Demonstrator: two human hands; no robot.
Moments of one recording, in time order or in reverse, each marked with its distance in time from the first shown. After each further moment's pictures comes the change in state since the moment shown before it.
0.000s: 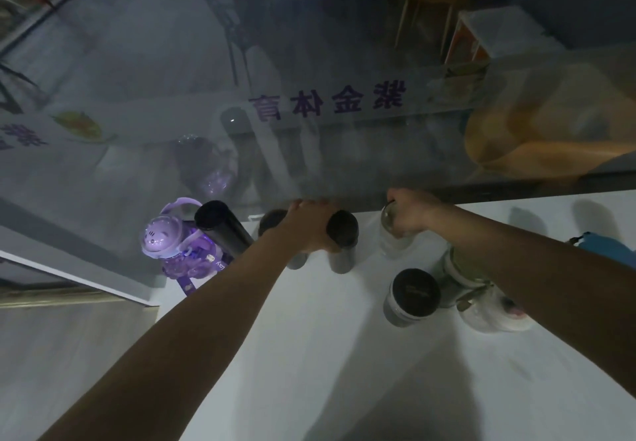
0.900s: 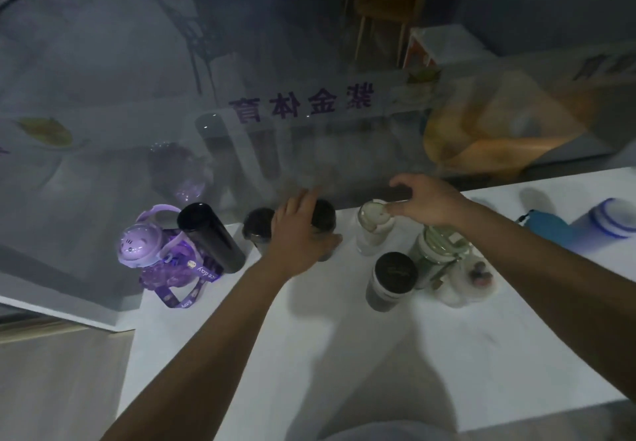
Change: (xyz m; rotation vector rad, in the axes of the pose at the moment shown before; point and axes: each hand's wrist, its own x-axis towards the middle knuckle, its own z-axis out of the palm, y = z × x) left_hand -0.068 0.031 0.004 -0.427 0.380 -0.003; right_hand -0.091 0.017 -0.025 0.234 0.240 0.006
